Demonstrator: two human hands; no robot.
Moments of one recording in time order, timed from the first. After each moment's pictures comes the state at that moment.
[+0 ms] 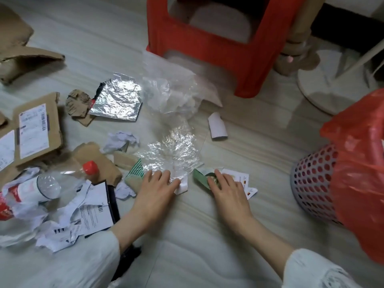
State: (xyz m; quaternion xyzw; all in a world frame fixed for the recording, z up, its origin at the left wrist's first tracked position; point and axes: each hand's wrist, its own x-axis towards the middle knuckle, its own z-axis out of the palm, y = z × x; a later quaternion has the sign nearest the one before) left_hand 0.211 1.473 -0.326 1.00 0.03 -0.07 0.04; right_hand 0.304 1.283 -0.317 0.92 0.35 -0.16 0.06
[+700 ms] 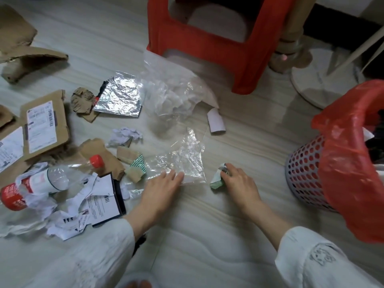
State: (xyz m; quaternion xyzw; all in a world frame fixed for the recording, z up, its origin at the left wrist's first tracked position) left_hand 0.205 1.459 -0.301 0.99 0.04 -0.11 0.07; right_hand 0.316 1.273 -0.287 0.92 0.32 -0.24 0.07
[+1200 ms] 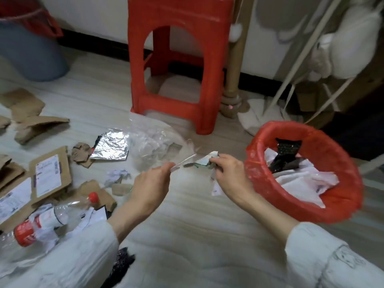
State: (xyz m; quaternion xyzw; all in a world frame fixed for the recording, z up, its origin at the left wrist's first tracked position) left_hand 0.233 1.433 -0.137 0.97 0.10 0.08 0.20; right_hand 0.320 1.256 -0.113 0.94 0.20 -0.05 -0.26
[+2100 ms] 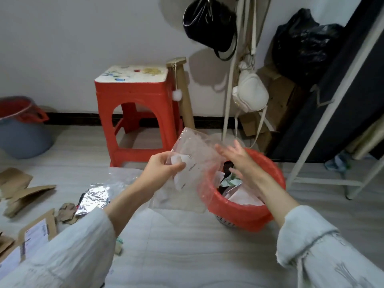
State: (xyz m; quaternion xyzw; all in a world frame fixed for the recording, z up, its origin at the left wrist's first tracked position) left_hand 0.263 1.331 0.045 0.80 0.07 0.02 0.60; right_hand 0.326 1.125 0.041 0.74 0.02 -0.15 -0.65
